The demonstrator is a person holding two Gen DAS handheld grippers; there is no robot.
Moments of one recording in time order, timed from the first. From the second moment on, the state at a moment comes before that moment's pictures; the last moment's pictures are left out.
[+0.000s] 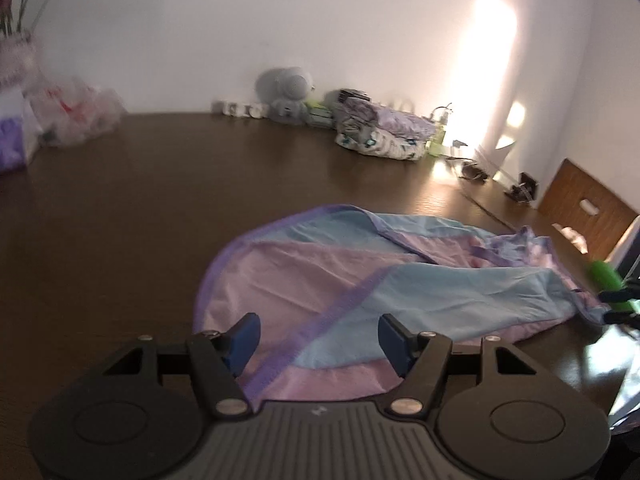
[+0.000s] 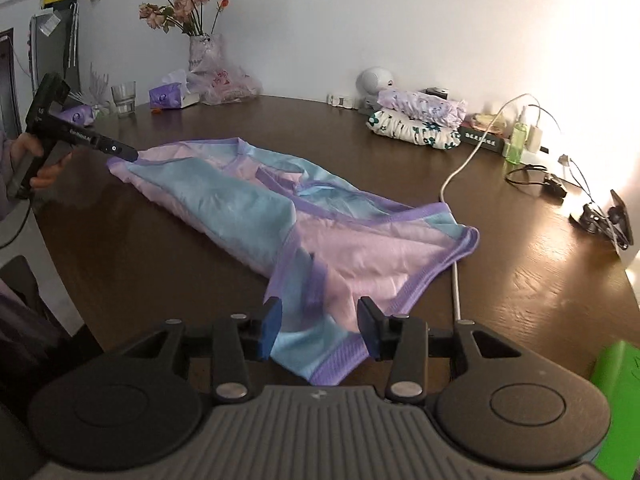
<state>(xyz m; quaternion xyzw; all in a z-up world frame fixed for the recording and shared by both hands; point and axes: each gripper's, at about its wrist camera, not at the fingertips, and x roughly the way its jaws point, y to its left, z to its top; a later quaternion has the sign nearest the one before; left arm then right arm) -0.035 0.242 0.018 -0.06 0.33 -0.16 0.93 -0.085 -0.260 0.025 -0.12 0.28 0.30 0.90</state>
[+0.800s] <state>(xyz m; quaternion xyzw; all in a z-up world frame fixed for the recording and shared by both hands) -0.074 0.259 0.006 -0.09 0.31 -0.09 0.94 -0.046 -0.260 0.037 -0.13 0.22 0.17 0.95</state>
